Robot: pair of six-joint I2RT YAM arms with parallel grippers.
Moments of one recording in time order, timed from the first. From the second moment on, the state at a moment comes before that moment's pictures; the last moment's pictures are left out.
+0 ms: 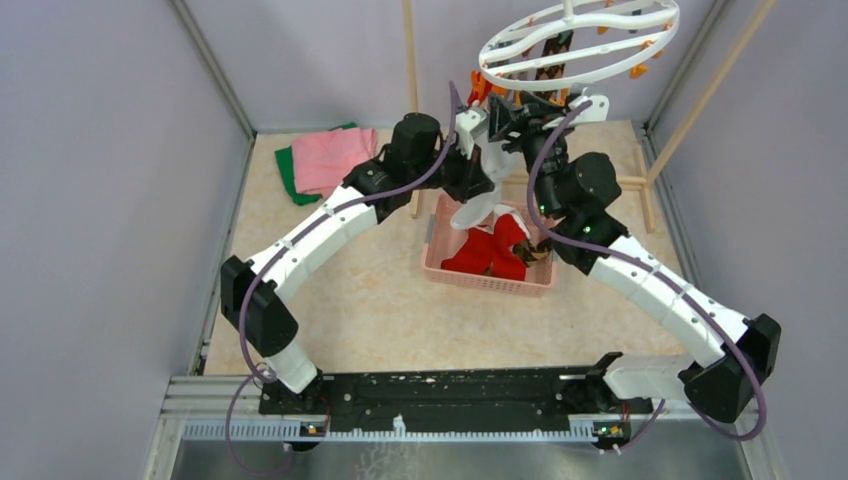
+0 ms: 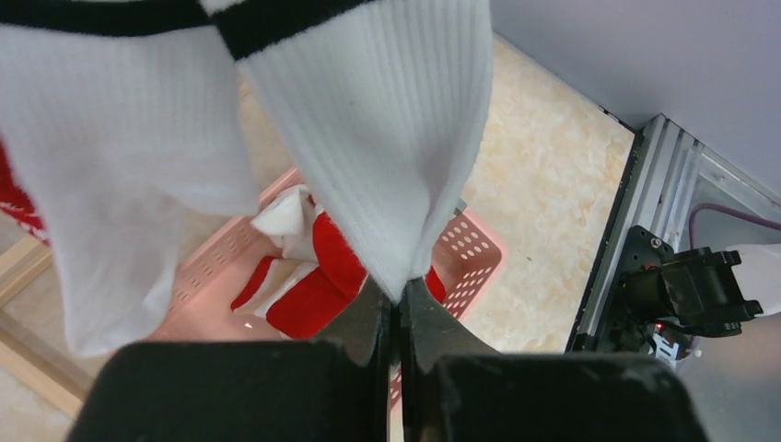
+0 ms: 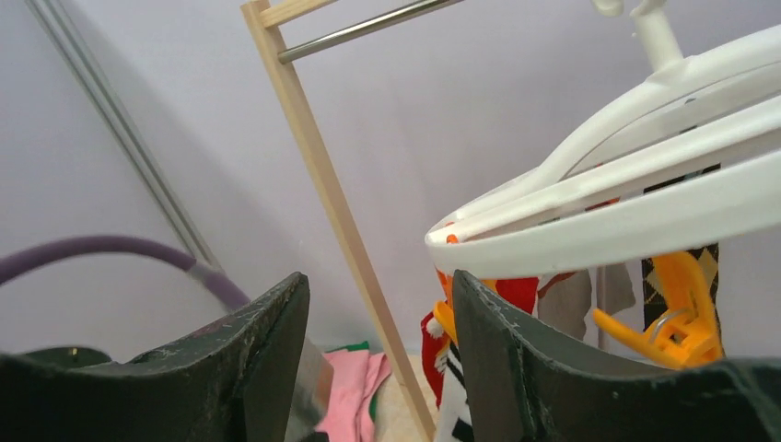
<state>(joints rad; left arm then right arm) -0.70 1.67 1.66 -0.36 0.43 -0.14 0.72 1.22 1.17 0.53 0.42 0.12</state>
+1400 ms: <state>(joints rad) -0.75 1.64 1.61 -0.31 0.36 -0.11 0.54 1.32 1.38 0.03 0.23 0.22</state>
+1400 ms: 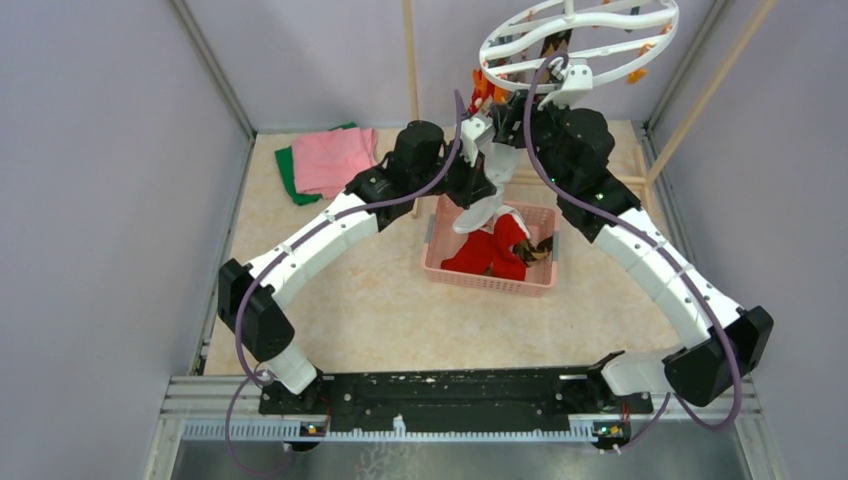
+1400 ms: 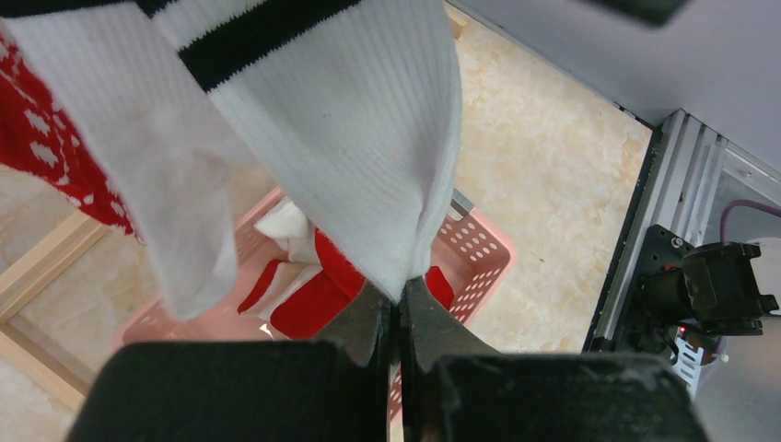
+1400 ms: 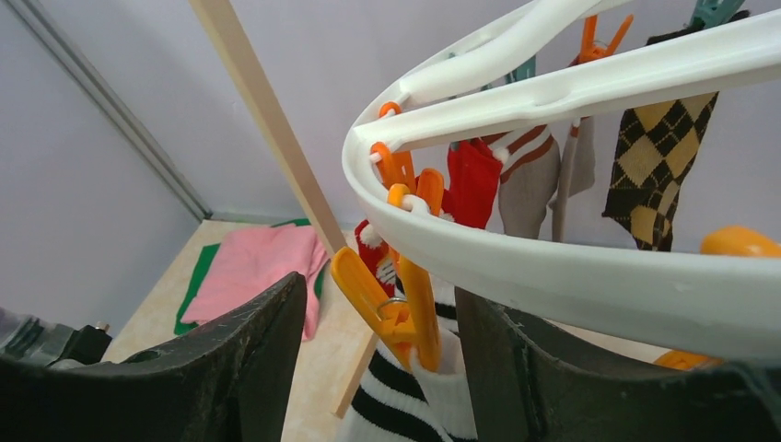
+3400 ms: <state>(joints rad) -0.71 1.60 1.45 -0.40 0.21 0.11 0.44 1.13 1.08 0.14 -0.02 0.43</state>
